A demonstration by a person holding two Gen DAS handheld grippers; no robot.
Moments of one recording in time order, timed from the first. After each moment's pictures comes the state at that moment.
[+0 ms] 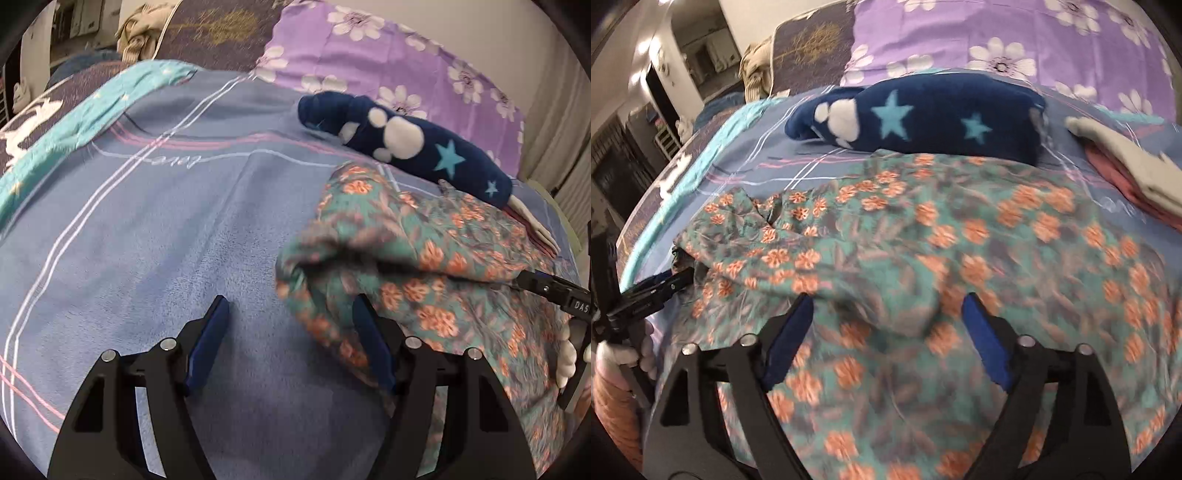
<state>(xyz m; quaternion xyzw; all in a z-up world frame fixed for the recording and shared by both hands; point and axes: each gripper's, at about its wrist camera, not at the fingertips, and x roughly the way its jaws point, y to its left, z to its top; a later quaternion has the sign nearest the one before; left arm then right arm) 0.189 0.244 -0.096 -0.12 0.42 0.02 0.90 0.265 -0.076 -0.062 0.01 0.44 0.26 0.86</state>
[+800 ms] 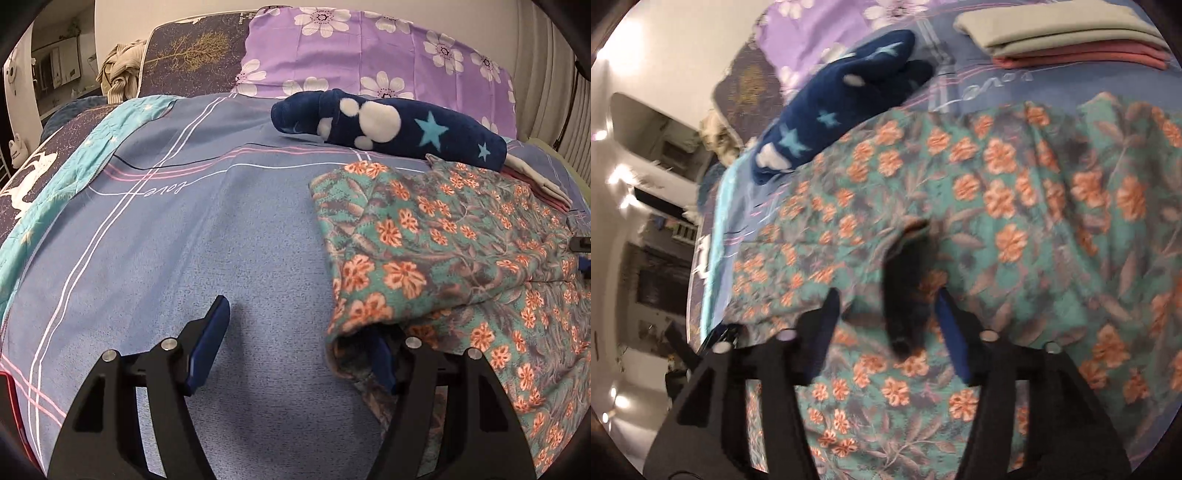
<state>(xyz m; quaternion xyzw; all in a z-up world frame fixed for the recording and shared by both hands) 0.182 0.208 -0.091 -0.02 0.40 0.03 0.91 0.255 -0.233 -0.082 0.26 0.51 0.24 0.78</state>
